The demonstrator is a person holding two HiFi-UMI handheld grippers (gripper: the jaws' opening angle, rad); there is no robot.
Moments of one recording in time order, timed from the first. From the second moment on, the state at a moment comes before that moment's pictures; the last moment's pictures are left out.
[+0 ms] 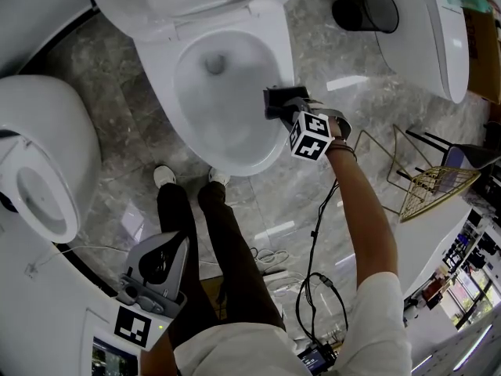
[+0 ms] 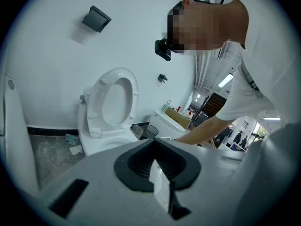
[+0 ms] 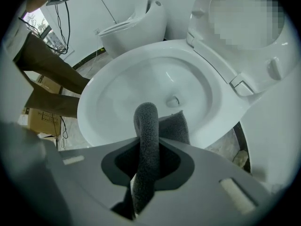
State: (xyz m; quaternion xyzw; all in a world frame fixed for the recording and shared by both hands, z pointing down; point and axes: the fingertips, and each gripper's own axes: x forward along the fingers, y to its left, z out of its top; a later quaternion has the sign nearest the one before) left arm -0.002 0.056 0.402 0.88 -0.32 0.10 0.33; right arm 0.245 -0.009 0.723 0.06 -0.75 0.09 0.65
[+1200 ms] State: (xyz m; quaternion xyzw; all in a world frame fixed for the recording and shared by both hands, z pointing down) left arm -0.003 0.044 0.420 0.87 -0.33 0.11 0.34; right arm 0.242 -0.097 0.726 0.10 -0.77 0.04 0.63
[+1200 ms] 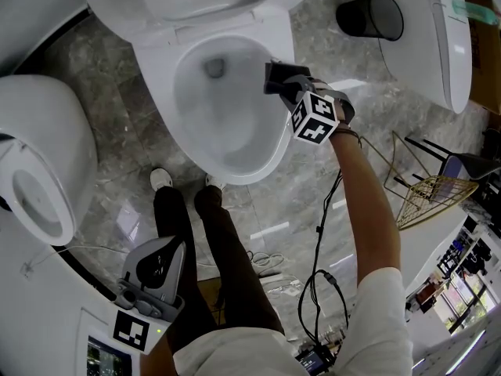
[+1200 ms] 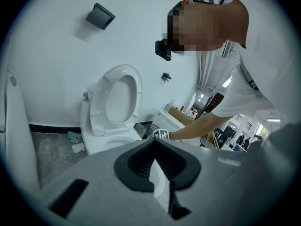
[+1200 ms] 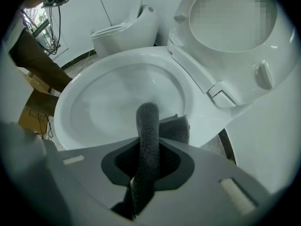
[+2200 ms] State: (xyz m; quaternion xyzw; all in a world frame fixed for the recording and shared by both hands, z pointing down) left arm 0.003 0.040 0.431 0.86 -0.35 0.12 0.34; right arm 0.227 -0.177 0.723 0.13 -0.79 0.00 0.60
